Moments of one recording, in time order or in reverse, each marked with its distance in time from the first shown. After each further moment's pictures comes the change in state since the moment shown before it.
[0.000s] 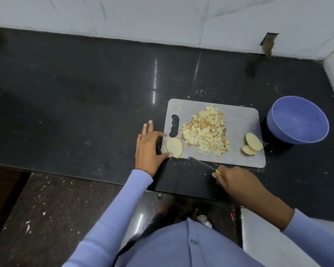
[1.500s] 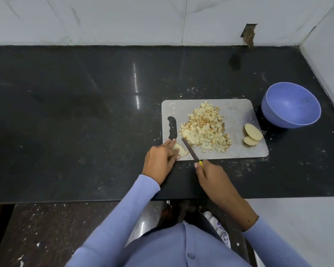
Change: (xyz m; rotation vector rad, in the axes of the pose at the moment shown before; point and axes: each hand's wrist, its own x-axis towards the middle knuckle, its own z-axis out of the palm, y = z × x) left_hand 0.011 -0.016 0.015 -0.065 -0.198 0.342; right_hand 0.025 -0.080 0.029 0.546 0.248 0.202
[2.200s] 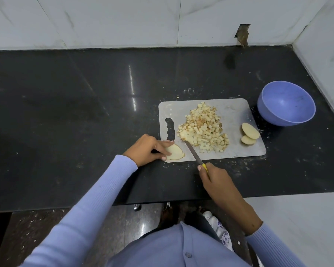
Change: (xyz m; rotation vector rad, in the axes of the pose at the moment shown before) left_hand 0.037 -0.024 -0.055 -0.064 -0.446 0.163; right_hand -0.006 0.011 0.002 0.104 0.031 0.044
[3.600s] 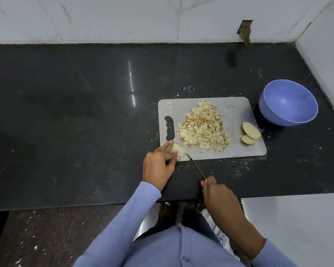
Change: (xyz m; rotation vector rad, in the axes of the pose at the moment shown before) left_hand -0.007 0.034 0.079 -0.007 0.634 -0.194; right_hand -0.027 0.004 0.014 -0.388 -0.052 0.089
